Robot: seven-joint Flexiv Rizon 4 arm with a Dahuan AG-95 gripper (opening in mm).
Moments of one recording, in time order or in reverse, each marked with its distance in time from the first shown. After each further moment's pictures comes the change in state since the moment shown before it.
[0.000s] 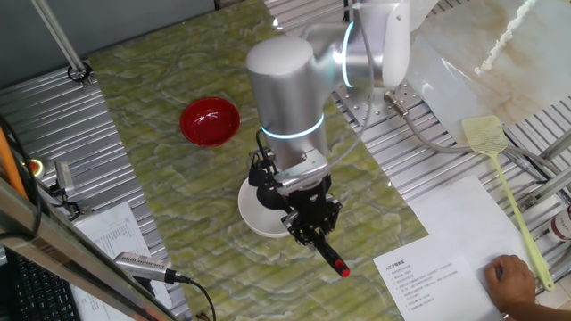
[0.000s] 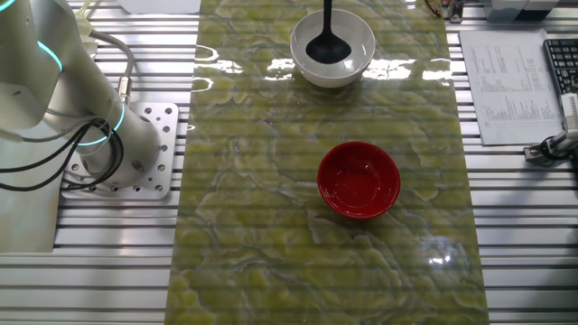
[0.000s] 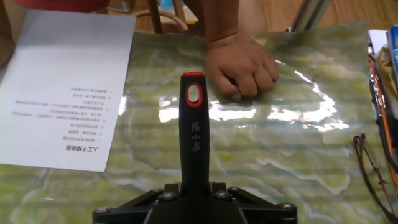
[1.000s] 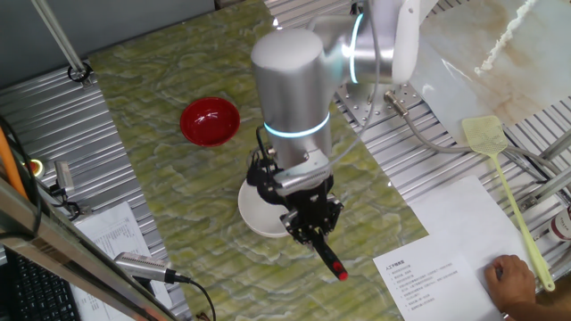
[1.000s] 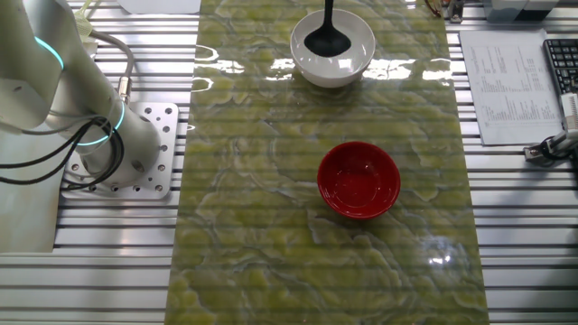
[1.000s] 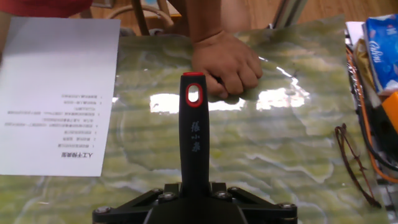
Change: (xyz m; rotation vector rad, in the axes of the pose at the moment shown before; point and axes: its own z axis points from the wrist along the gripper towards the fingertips) arm -0.016 -0.006 -0.018 -0.001 0.045 0.048
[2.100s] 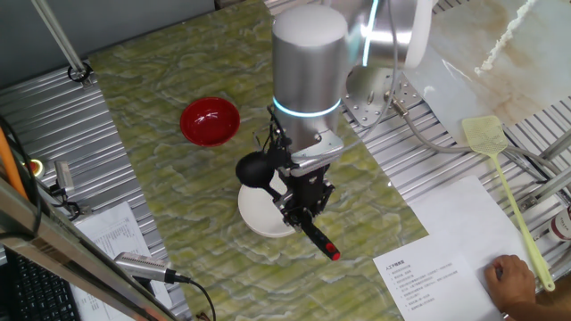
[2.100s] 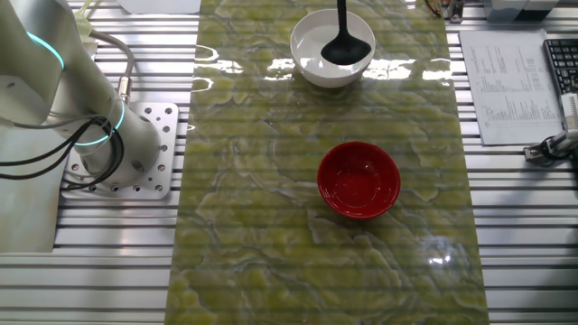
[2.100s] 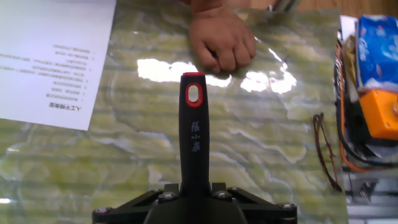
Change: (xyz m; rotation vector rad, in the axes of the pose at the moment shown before) arm 0.029 -0.009 -0.029 0.092 0.088 -0.125
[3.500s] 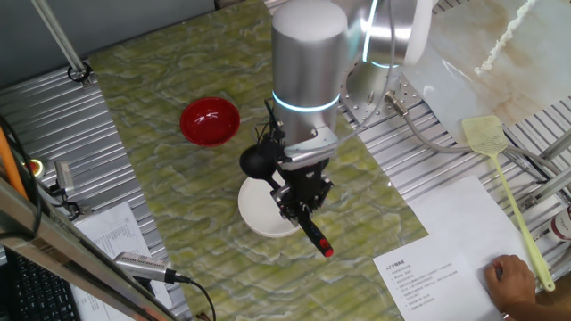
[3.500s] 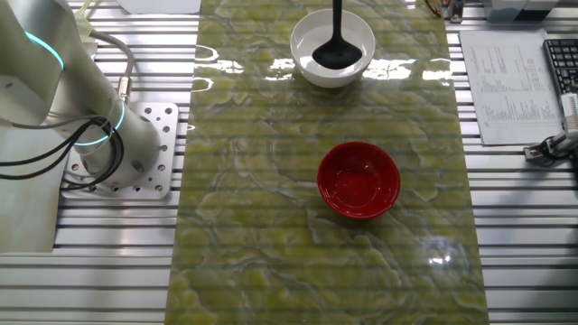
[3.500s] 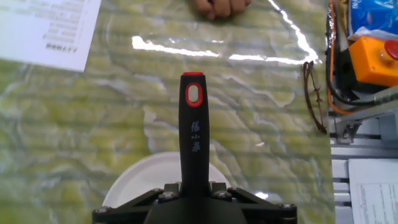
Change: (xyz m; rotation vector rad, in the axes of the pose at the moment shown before) arm 0.011 0.000 -0.003 0.024 0.001 0.111
